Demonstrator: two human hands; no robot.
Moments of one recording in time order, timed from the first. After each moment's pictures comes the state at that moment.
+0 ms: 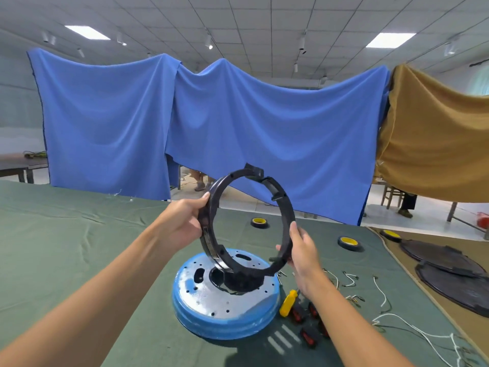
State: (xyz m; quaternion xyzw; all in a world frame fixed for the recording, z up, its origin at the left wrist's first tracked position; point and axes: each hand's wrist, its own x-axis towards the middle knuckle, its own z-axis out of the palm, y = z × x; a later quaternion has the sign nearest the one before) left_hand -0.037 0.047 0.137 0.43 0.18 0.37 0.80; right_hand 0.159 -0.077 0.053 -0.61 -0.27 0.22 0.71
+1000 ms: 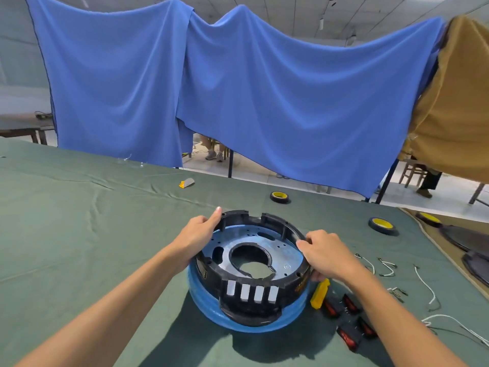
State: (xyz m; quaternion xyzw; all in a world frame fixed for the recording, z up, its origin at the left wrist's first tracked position) left_hand -0.028 0.111 0.018 0.68 0.41 0.28 0.54; right_hand 0.174 -0.062 0.037 -0.87 -0.43 0.09 0.21
